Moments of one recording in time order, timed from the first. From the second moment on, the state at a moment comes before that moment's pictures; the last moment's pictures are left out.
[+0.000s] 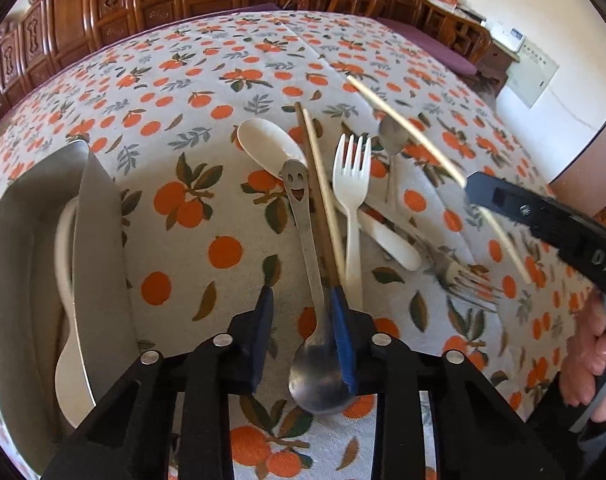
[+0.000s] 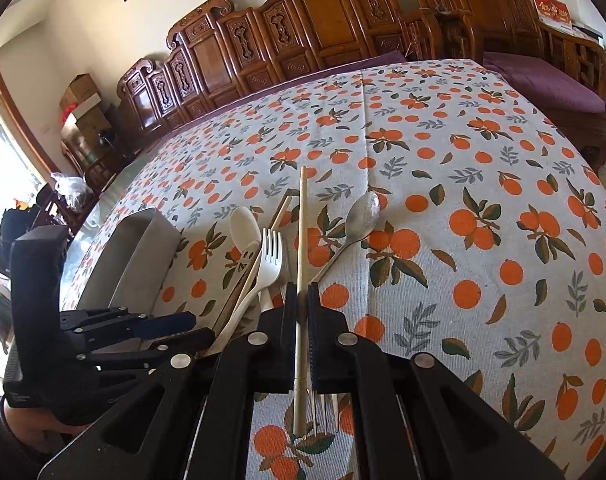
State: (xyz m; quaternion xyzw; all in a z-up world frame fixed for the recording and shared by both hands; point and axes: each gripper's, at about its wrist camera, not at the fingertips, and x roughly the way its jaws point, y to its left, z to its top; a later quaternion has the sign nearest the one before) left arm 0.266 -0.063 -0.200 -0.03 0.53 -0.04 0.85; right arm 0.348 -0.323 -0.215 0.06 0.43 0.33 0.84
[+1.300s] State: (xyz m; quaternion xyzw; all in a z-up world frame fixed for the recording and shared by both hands) left arm 0.225 -0.026 -0.136 -0.02 0.48 -0.03 0.88; right arm 0.313 -0.293 -0.197 0.02 0.41 0.38 0.83
